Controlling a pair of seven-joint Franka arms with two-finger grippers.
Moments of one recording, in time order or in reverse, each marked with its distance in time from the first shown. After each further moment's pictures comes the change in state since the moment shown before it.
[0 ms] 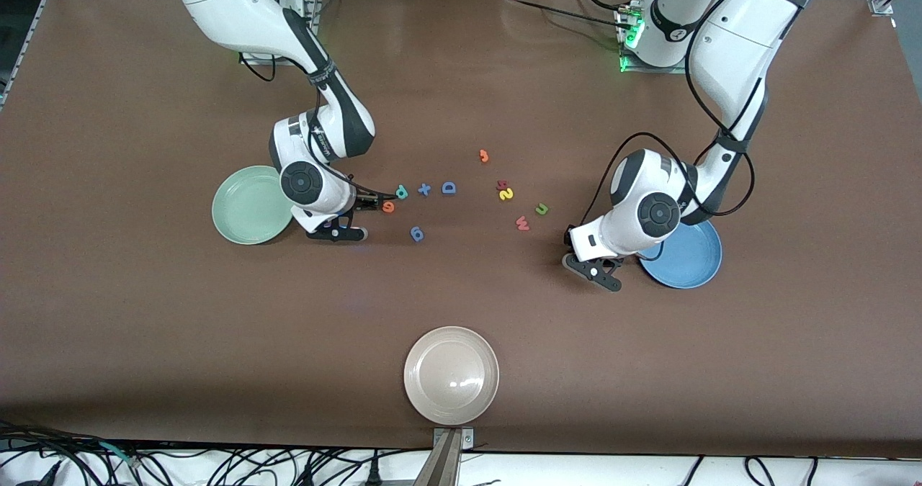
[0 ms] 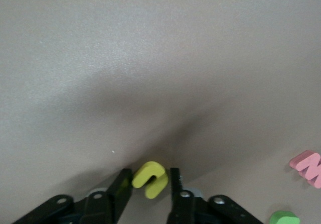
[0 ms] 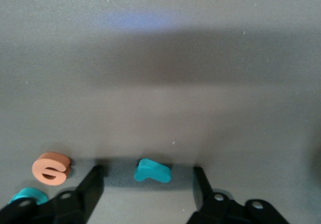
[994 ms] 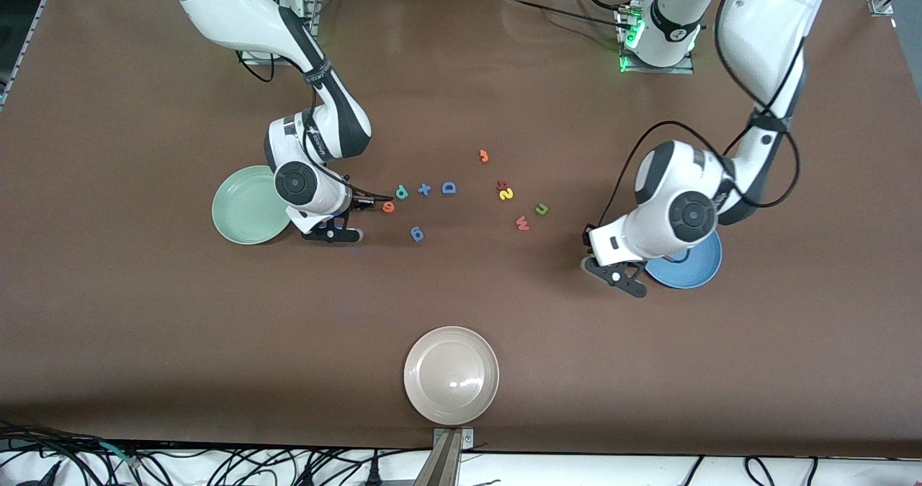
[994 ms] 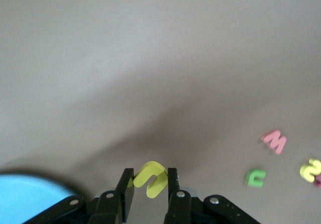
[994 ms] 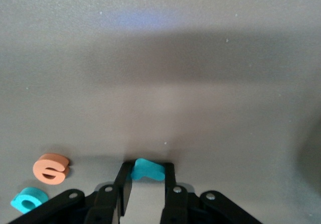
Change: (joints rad) left arm 0.044 -0.126 0.012 0.122 0.028 -0.305 0.011; right arm -0.002 -0.011 -0.009 0.002 0.001 -0.011 0.001
